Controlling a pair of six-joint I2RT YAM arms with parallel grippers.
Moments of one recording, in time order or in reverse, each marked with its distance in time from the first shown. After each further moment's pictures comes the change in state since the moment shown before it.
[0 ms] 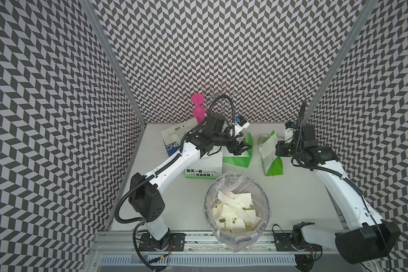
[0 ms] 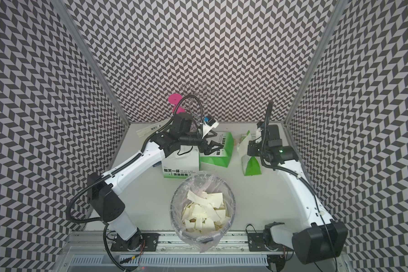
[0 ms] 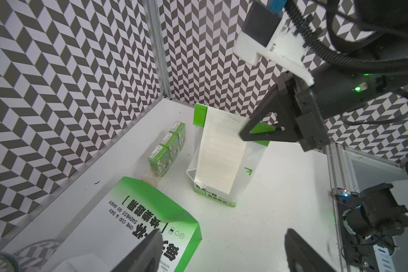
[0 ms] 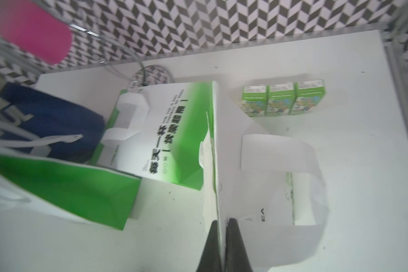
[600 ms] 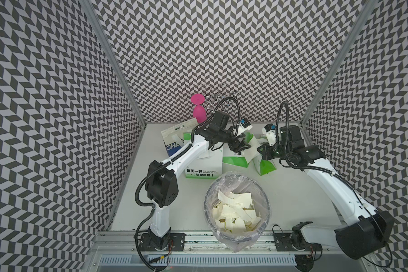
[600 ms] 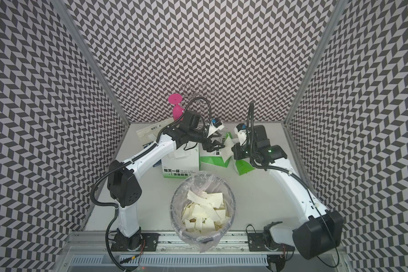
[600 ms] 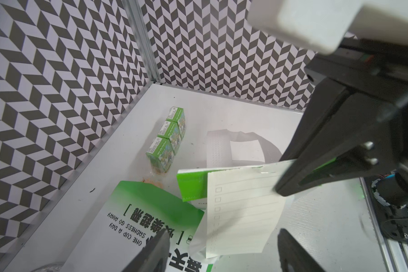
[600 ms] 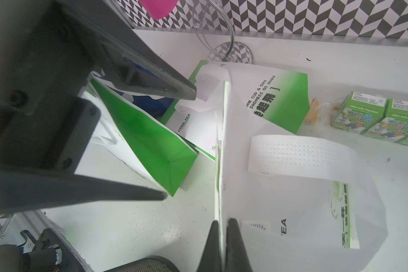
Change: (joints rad) left arm 0.048 0.221 0.181 -0.092 0.097 0.202; right arm 0.108 0.049 -0.012 0.076 -0.200 -0.113
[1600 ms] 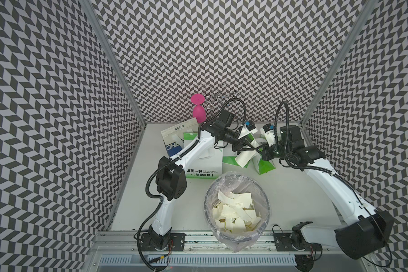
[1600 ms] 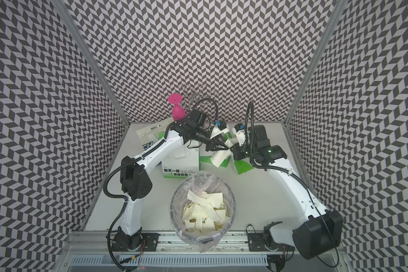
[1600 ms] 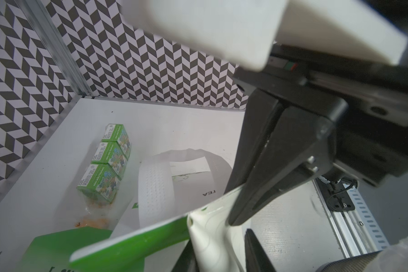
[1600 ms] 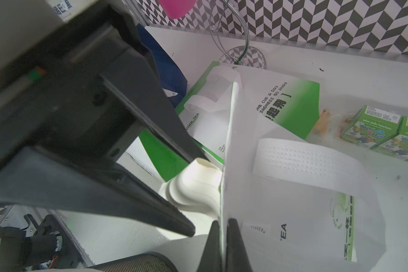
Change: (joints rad) left arm -0.013 0.142 0.213 -0.206 0.244 0.133; right arm 0.000 0.001 0.002 0.015 -0.045 -0.054
